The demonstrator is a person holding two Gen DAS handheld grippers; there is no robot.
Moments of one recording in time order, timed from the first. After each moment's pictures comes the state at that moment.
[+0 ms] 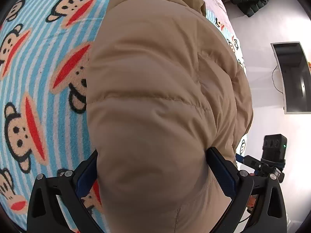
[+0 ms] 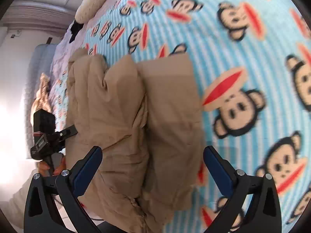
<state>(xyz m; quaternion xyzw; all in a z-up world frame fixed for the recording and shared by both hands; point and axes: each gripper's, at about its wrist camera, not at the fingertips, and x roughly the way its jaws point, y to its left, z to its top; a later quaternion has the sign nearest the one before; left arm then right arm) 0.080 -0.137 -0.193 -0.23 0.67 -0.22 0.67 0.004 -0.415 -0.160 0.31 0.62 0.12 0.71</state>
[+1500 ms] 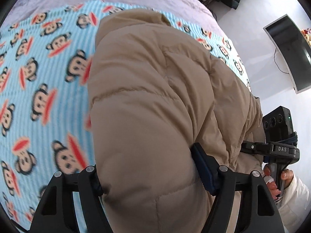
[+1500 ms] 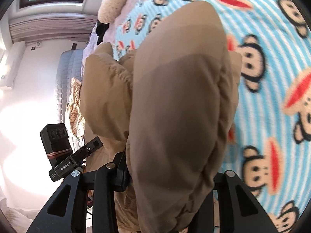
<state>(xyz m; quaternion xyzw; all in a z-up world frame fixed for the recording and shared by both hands) 0.090 -0.106 -0.116 -0.11 0.60 -0.21 0.76 0.038 -0.357 -0.155 0.39 0.58 0.20 0.68</state>
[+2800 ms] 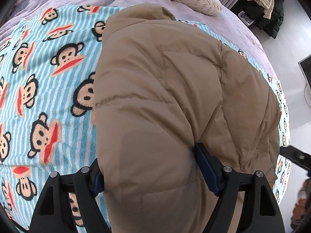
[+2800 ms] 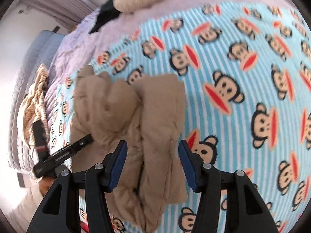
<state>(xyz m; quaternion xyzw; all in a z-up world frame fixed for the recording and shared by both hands) 0.206 0.176 -0.181 -0.12 0.59 -0.10 0.79 0.099 -0.165 -0.097 0.20 0.57 0.09 0.79</state>
